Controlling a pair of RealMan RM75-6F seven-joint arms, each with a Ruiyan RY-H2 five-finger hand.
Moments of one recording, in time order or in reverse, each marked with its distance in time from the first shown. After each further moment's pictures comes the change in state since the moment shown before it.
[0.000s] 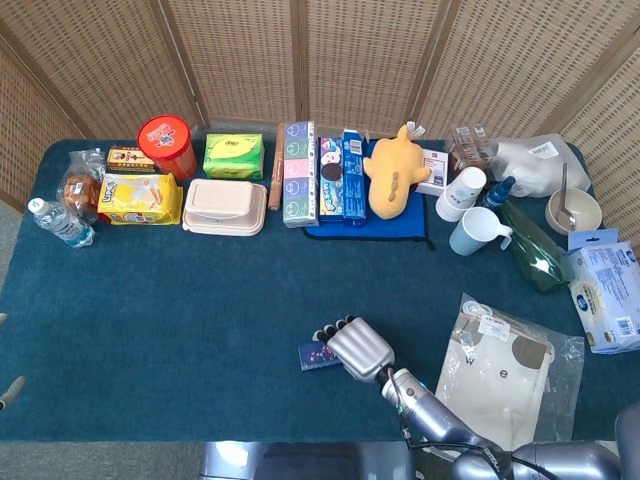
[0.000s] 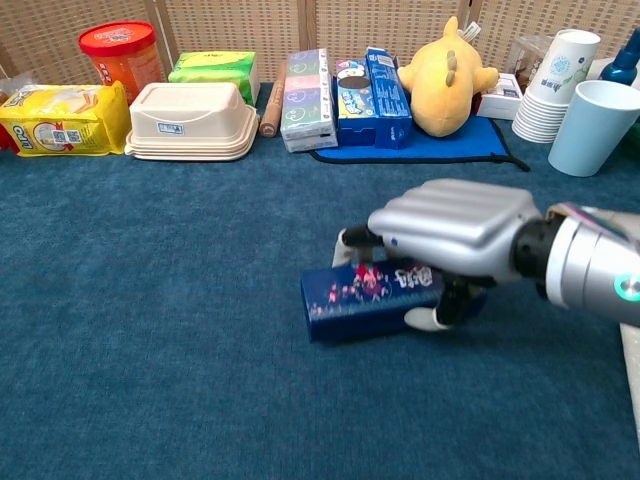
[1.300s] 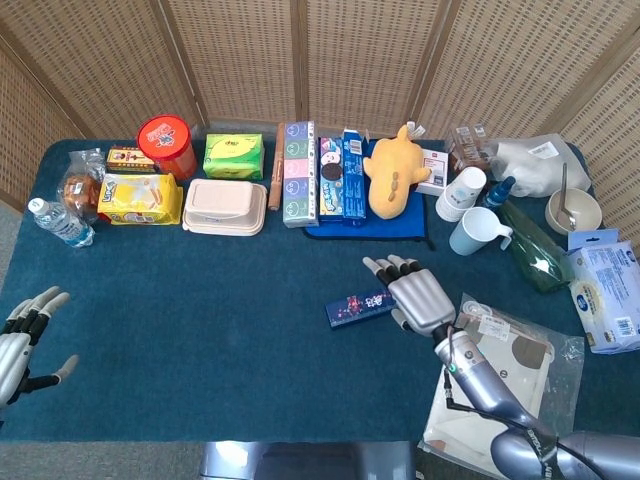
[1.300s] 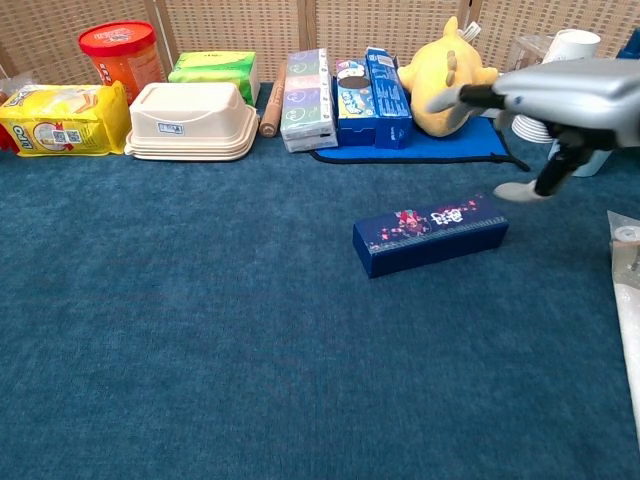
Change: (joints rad) left arm -0.115 0.007 -0.036 -0.255 -0.053 -0.155 0.283; right arm -0.021 0.236 -0.002 -0.015 0.008 0.184 0.238
